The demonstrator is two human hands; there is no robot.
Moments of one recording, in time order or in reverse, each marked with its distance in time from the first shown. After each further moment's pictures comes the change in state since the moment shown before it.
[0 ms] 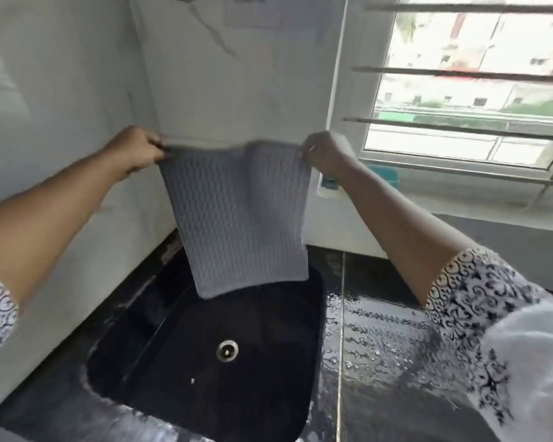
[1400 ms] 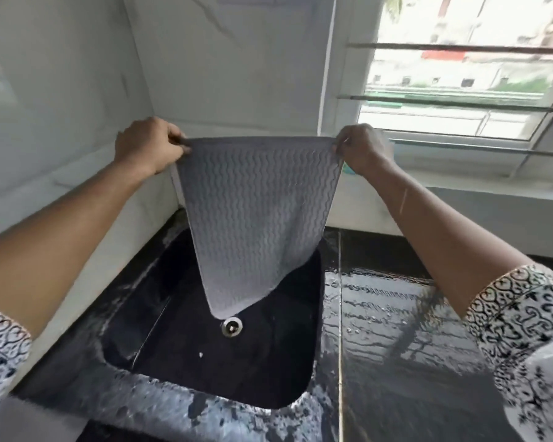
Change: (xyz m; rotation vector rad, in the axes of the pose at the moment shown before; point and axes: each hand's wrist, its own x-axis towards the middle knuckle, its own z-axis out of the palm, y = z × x) left_hand -0.052 0.016 0.017 0.357 0.138 0.149; right_hand -0.060 0.029 -0.021 -0.163 0.131 0.107
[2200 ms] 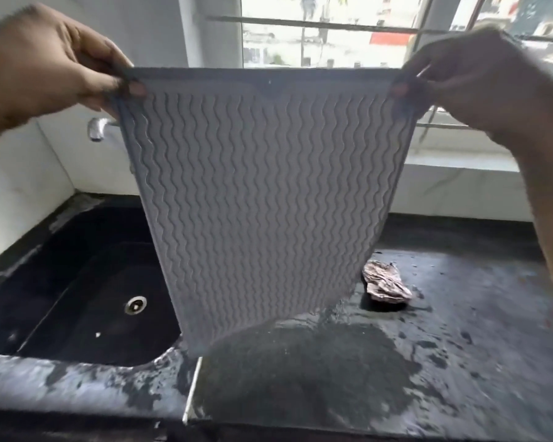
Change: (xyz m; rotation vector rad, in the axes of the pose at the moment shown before) left_hand -0.112 0.227 -0.056 -0.653 -0.336 0.271; right_hand -0.130 0.197 -0.292 0.272 -0.028 -0.282
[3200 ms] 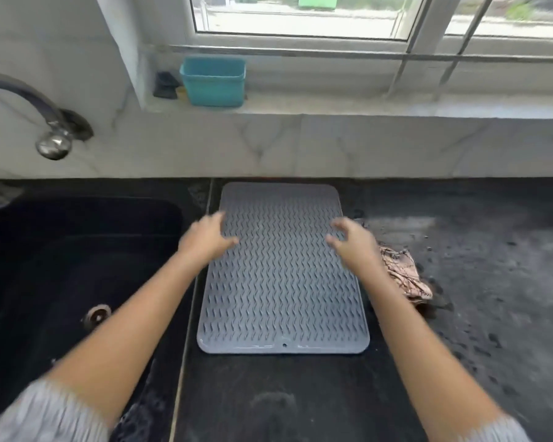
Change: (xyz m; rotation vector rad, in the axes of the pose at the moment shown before) left_hand 0.056 -0.213 0.313 0.459 -0.478 -0.512; right_hand -0.072 0.232 0.259 -0.117 -0.217 0.833
